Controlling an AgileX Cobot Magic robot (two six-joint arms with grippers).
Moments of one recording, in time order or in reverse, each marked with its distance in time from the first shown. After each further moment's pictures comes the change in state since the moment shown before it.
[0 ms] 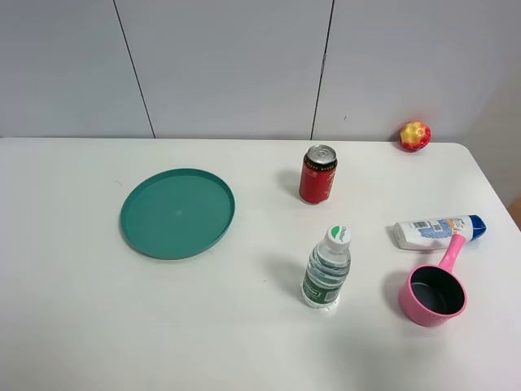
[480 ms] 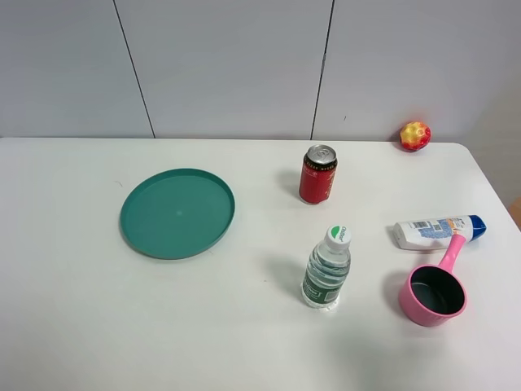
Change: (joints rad) left arm 0.000 0.000 0.000 0.000 0.000 0.000; right arm 0.000 0.000 0.000 0.000 0.000 0.000
